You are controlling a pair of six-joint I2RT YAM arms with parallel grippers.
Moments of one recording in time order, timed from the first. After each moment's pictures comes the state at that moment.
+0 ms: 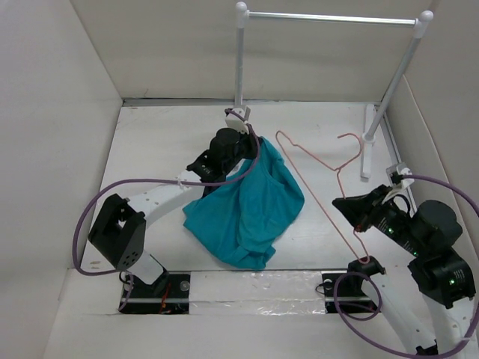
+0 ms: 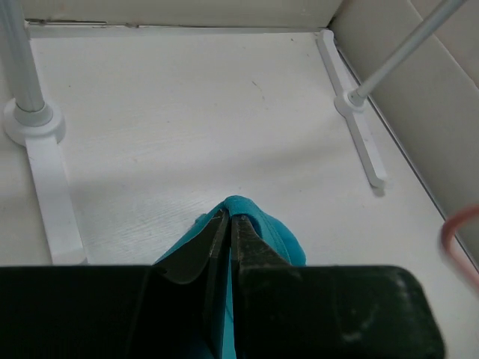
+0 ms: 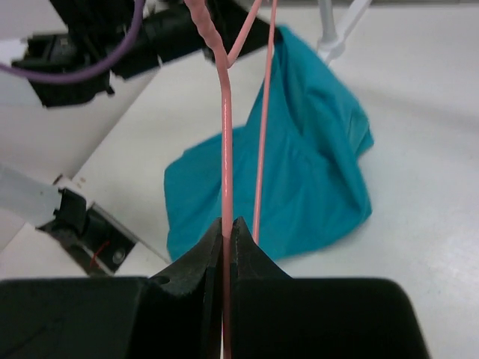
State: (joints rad) left arm -0.74 1.52 1.09 0.23 -0.16 -0.44; right arm 0.30 0.39 1.03 -0.74 -0.37 0.36
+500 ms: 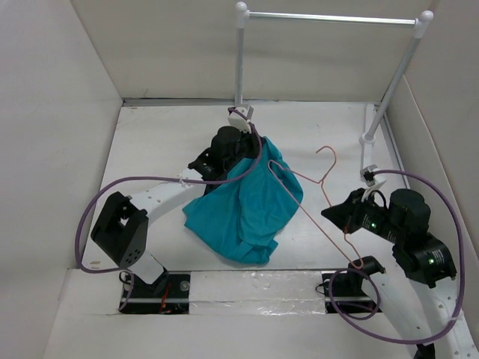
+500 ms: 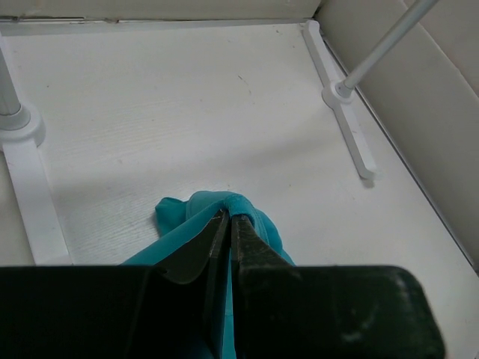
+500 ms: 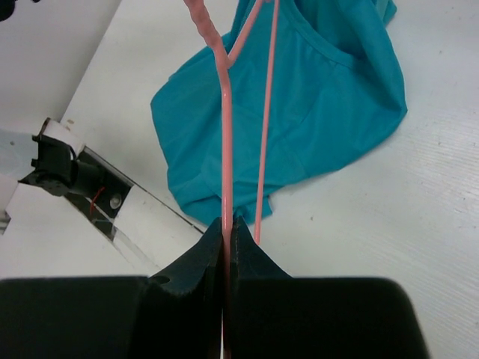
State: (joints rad) left arm -0.72 1.56 1.12 0.23 -0.10 -0.44; right arm 0.30 0.44 0.91 -0.86 -0.45 0.35
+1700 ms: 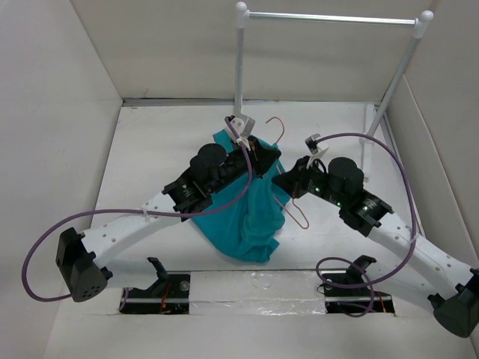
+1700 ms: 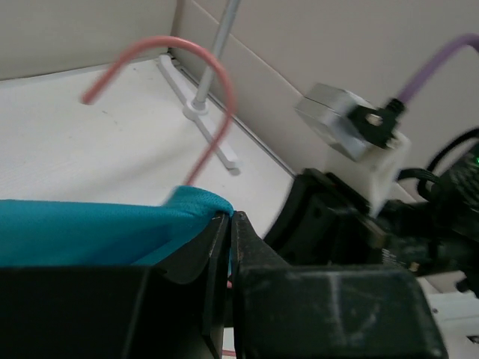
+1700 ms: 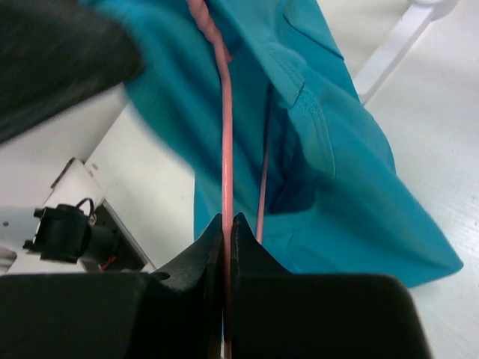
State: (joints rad) left arm -0.92 1.22 1.08 0.16 -0.03 -0.44; right arm 0.68 0.91 0.81 -0.10 -0.21 0.47
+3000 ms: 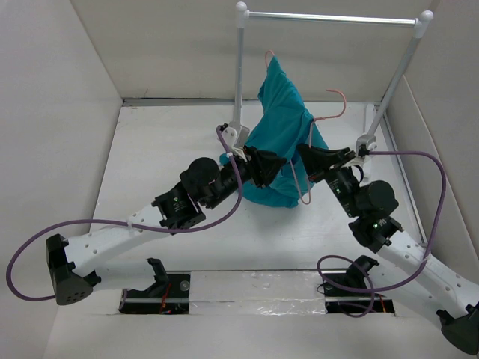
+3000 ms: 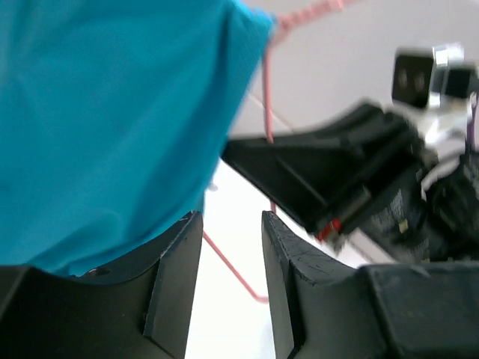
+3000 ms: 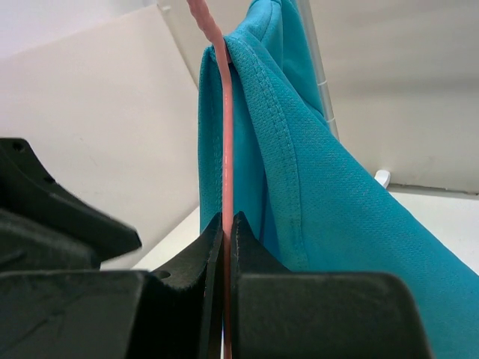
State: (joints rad) left arm -1.08 1.11 1.08 0.12 -0.17 -0.42; right arm 0.68 0.75 0.65 0.49 0.13 0.36
